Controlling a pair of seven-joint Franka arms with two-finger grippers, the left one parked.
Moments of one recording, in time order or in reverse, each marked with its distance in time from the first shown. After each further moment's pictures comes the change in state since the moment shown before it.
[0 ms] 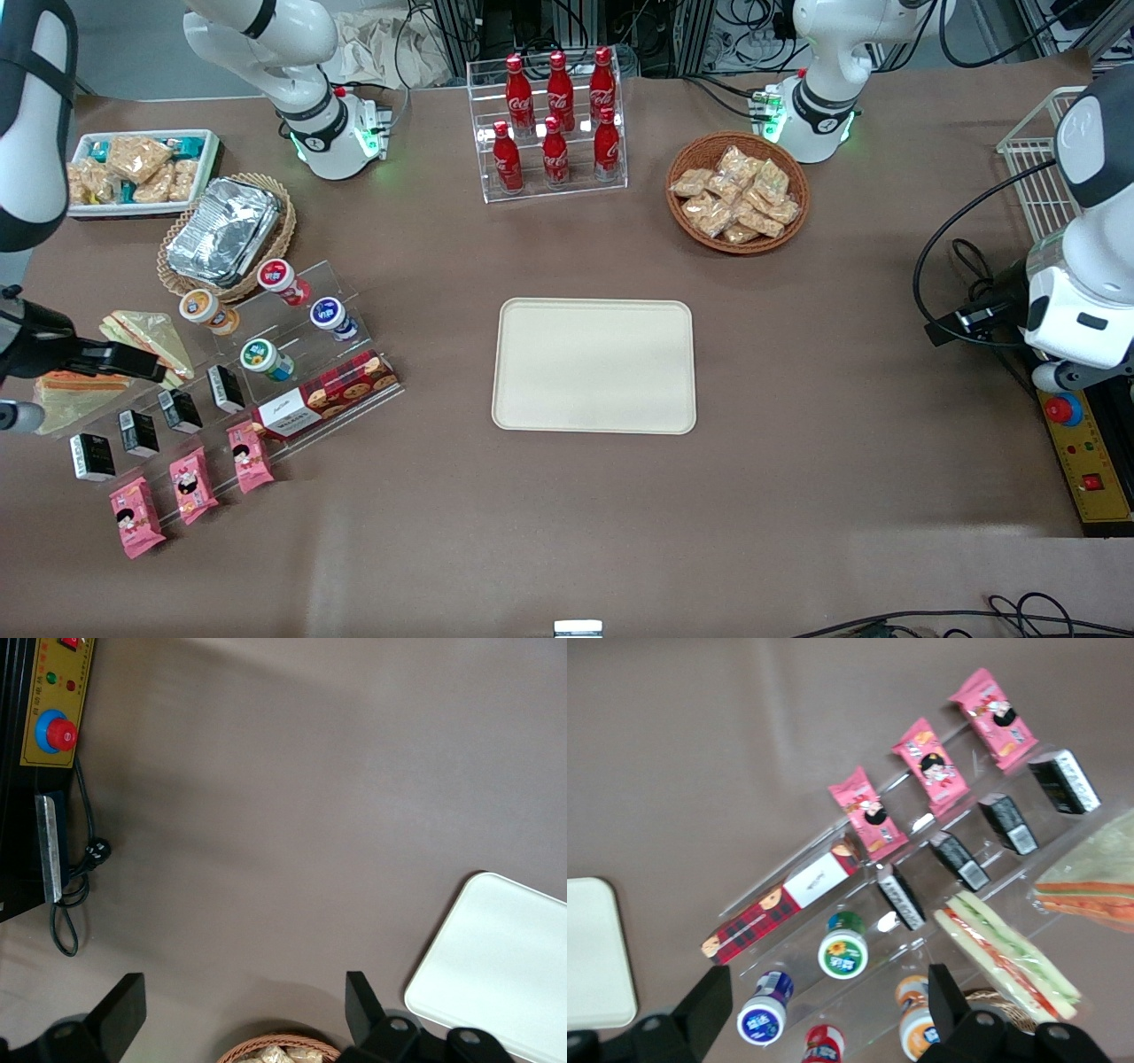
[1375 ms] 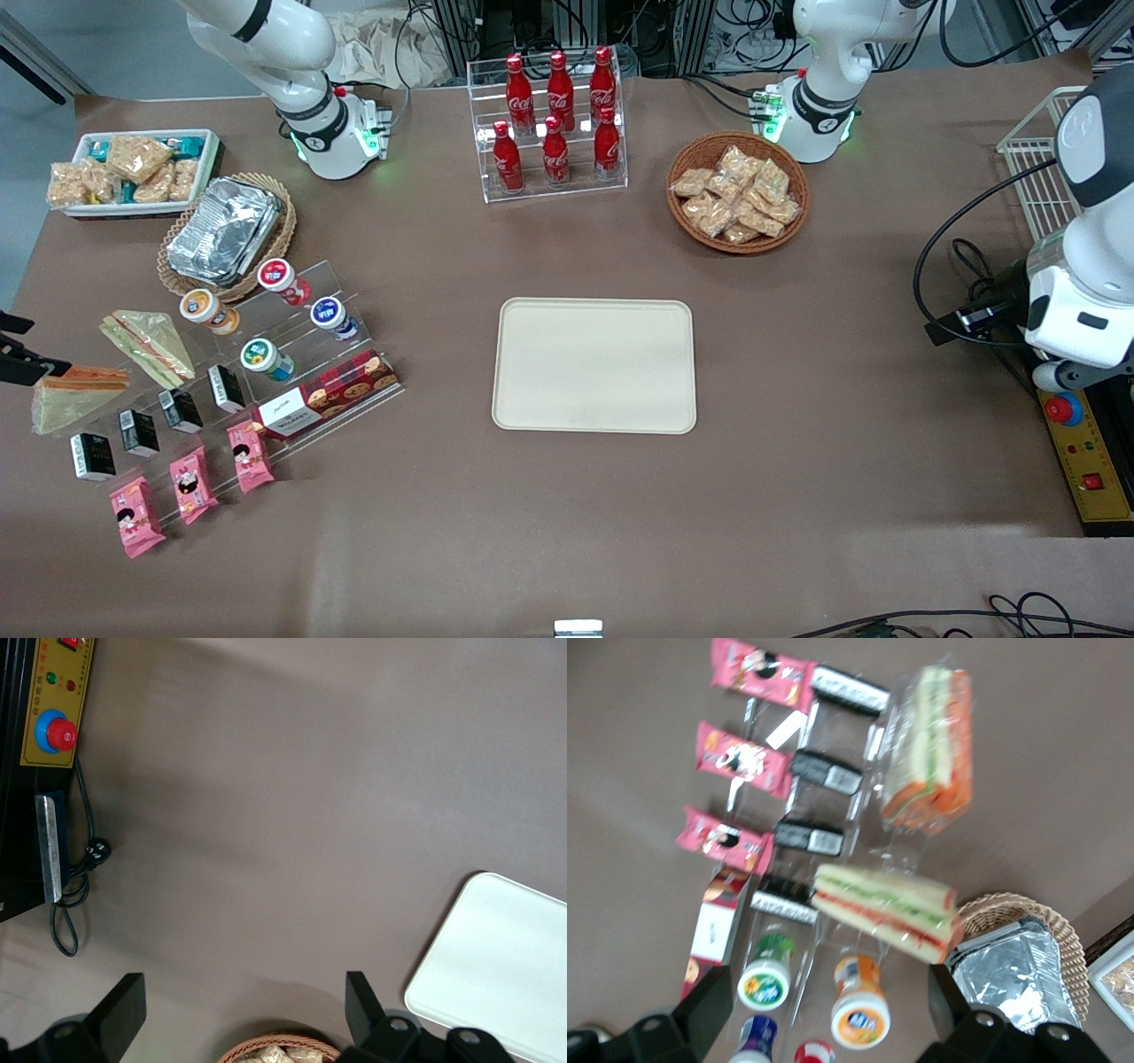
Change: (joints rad) arm -0.229 0.042 -0.031 -0.011 0.016 -0.048 0.371
